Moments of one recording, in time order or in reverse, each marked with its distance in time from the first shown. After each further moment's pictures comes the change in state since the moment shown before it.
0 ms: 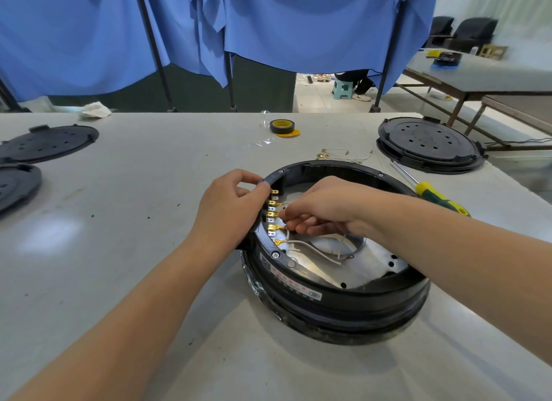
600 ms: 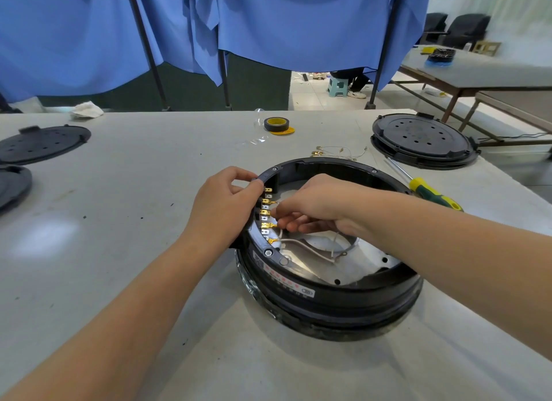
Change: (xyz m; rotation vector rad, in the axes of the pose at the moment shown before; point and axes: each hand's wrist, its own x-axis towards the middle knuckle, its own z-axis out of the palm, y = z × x) left_hand 0.000 0.003 0.000 0.019 -0.011 0.003; right_hand -0.003 -0.002 0.006 0.016 0.033 -0.013
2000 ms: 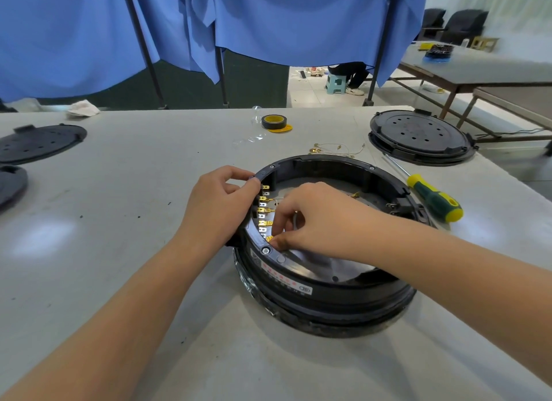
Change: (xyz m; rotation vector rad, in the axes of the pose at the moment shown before) left_hand 0.001 -0.004 -0.001 -0.033 0.026 -0.003; right_hand -0.017 0.023 0.001 -0.757 0.097 -0.609
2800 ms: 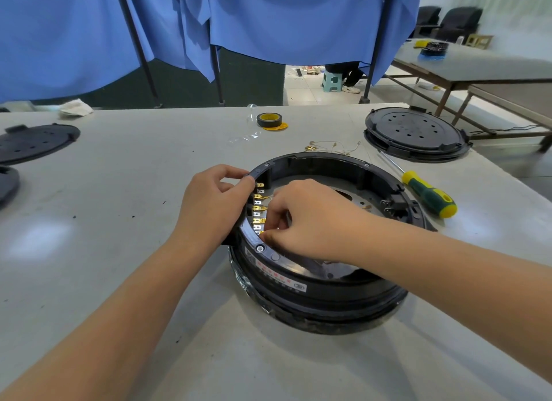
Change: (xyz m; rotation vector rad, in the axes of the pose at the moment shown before) left_hand 0.000 0.000 0.002 -0.020 0.030 0.008; right_hand -0.004 -0.013 0.001 -0.034 0.056 0.012
